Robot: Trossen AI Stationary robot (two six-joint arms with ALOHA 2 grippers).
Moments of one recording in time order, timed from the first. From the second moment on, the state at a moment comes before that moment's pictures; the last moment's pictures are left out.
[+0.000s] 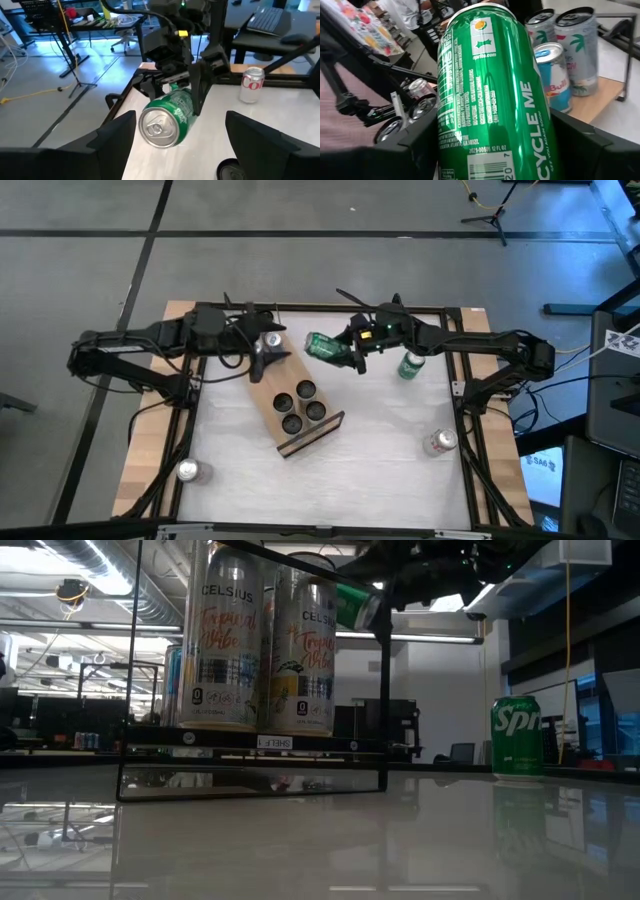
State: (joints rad) left arm 0.06 1.05 1.17 -0.40 -0.22 0.04; right arm -0.31 1.46 0.99 0.22 -0.47 0.34
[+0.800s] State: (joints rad) left arm 0.06 1.25 1.17 -0.34 -0.11 0.20; right arm -0.31 1.46 0.99 0.23 -0.76 0.33
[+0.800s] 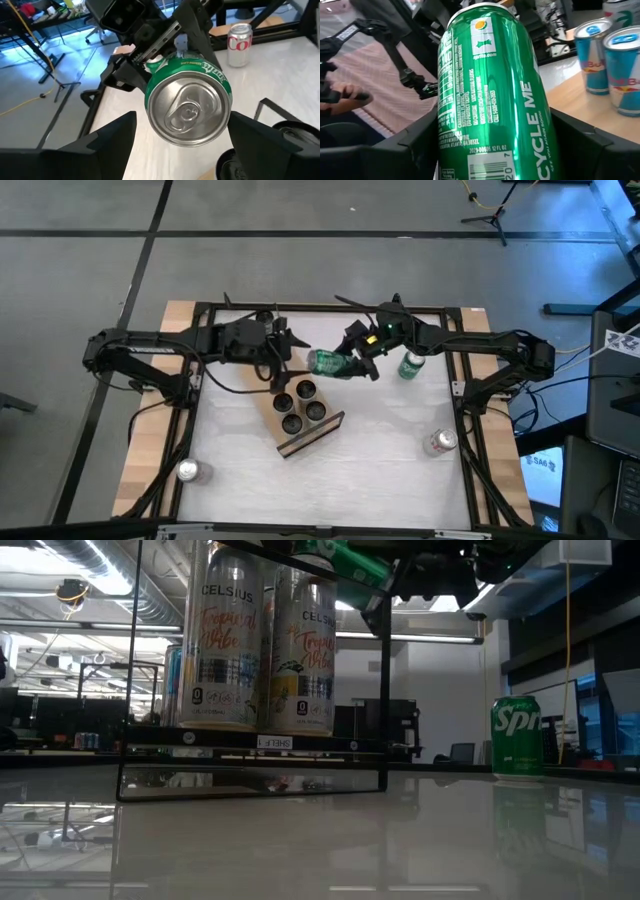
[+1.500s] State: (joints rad) left arm 0.06 1.28 1.17 -0.29 -0.08 0.19; right arm -0.30 1.46 0.99 0.24 -0.78 0.33
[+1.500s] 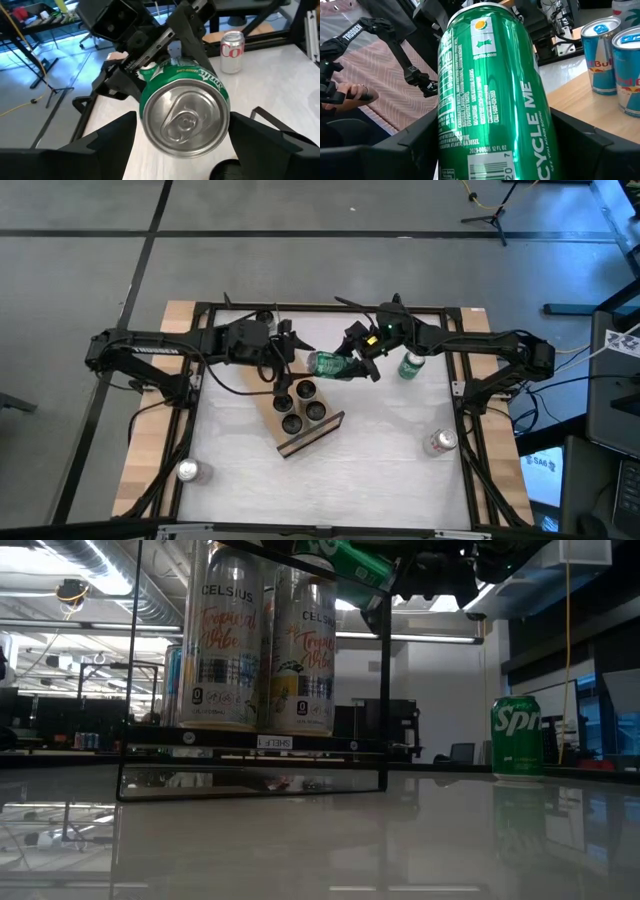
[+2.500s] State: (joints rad) left arm 0.06 1.34 1.17 -0.24 0.07 0.22; right arm -0.29 1.46 0.99 0.23 -0.80 0.40
